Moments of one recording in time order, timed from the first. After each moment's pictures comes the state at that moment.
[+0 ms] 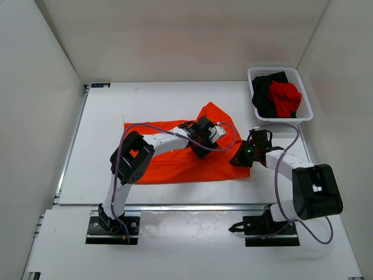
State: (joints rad) left arm -0.84 2.09 1.52 -0.45 0.00 0.20; right arm 0.16 1.40 0.60 -0.19 -0.32 0.61
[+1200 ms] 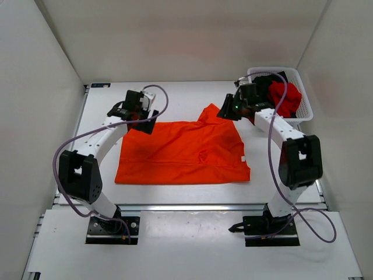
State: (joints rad) left arm -0.32 1.59 1.29 -0.57 -0.13 0.13; right arm 0.23 1.71 1.31 -0.30 -0.29 0.41
